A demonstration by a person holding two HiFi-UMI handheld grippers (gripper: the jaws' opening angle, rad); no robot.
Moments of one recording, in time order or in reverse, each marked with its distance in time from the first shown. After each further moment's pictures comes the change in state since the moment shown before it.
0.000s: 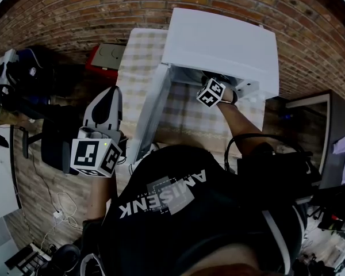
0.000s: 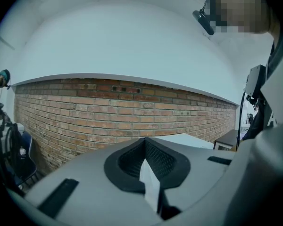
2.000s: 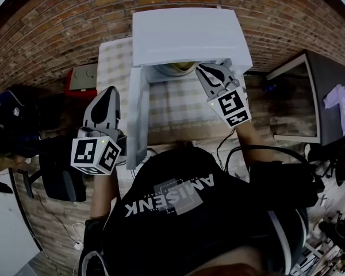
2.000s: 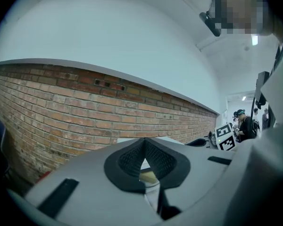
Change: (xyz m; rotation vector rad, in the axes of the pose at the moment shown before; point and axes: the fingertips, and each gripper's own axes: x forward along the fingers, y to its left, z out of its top) left arm 0.028 -0.045 -0.004 -0.054 -0.024 -0.234; right arm -0.277 -0.047 0.056 0.375 -0.525 -0.190
